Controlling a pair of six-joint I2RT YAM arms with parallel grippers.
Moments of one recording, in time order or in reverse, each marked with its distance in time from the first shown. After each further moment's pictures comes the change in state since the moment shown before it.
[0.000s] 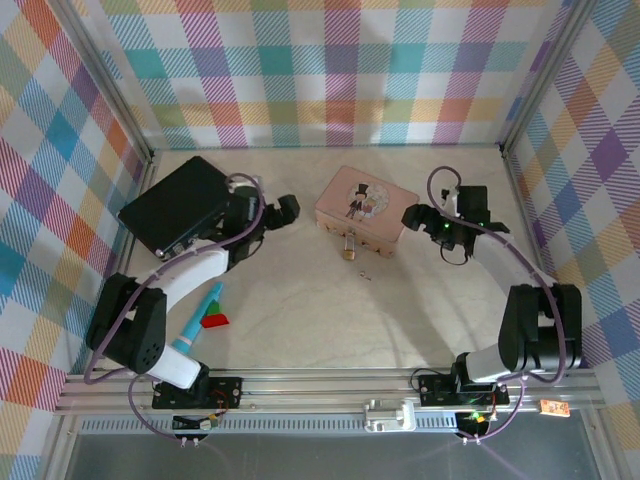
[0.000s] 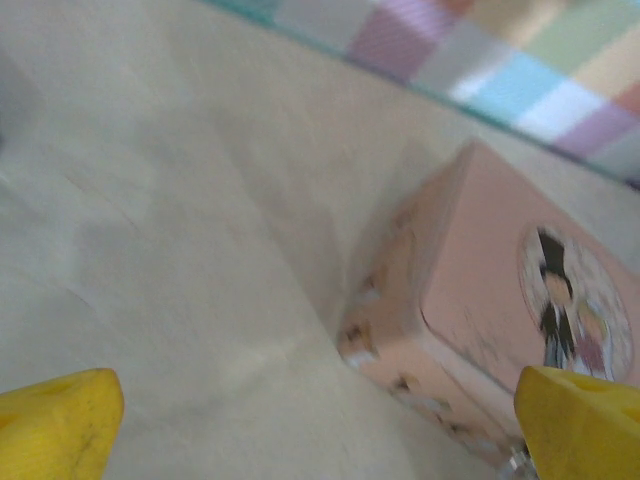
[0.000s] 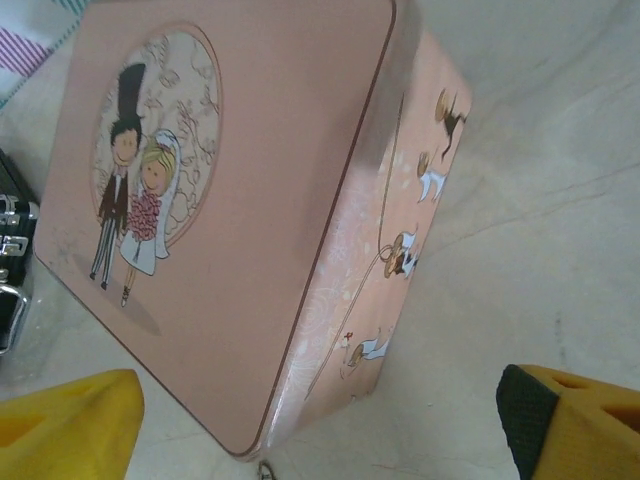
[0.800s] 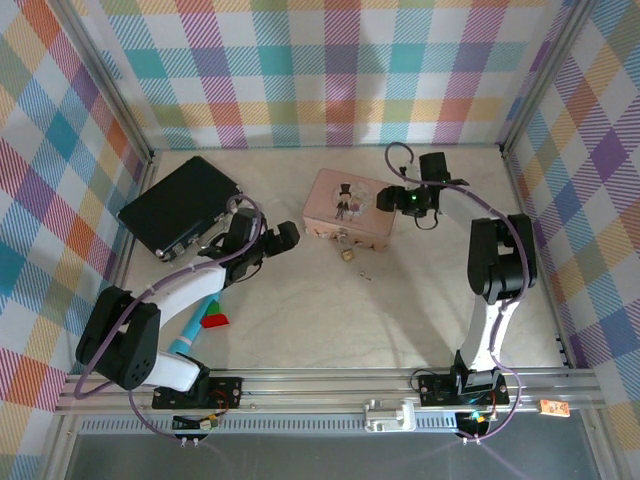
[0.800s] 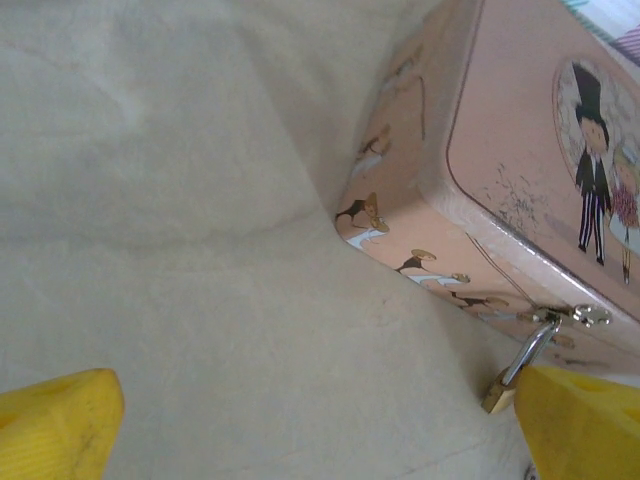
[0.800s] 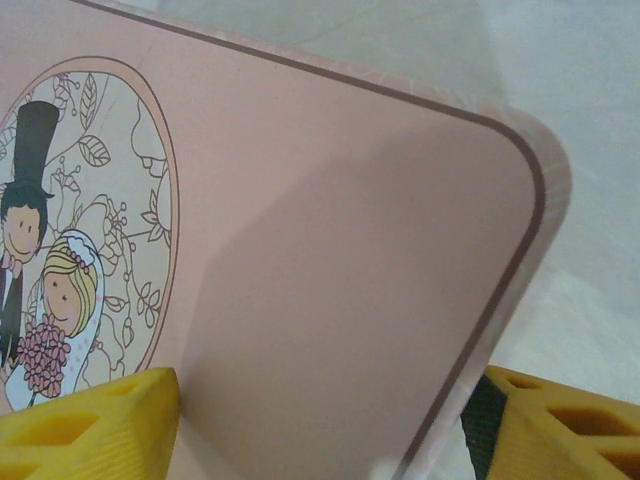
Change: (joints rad) left arm -0.024 -0.104 -0.162 -0.098 0.050 -0.087; right arm 0.124 0.507 0.504 -0.107 -0.013 -0.276
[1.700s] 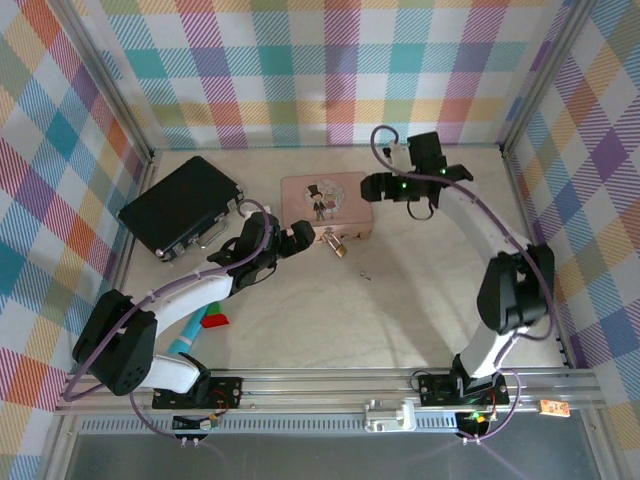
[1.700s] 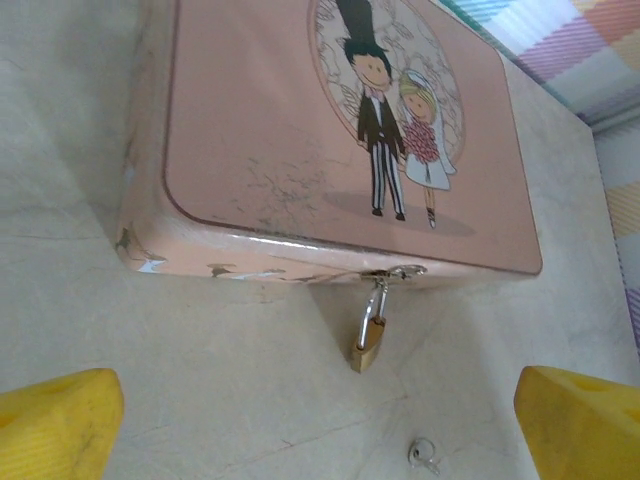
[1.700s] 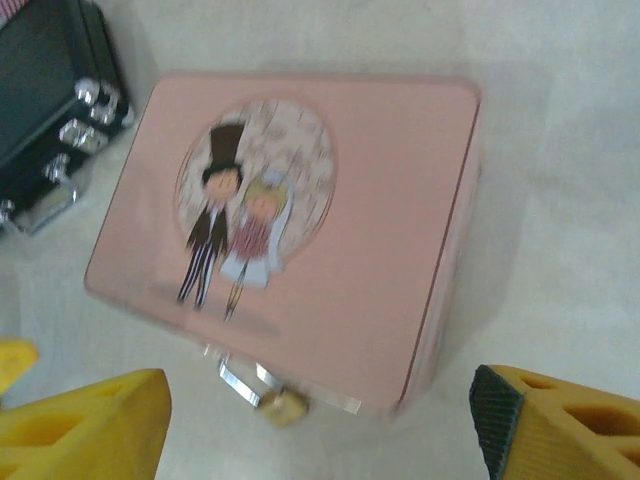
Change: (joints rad) left arm -0.133 -0.021 0.021 0.050 -0.055 -0.147; right arm 0.153 -0.290 0.040 -0.206 0.099 -0.048
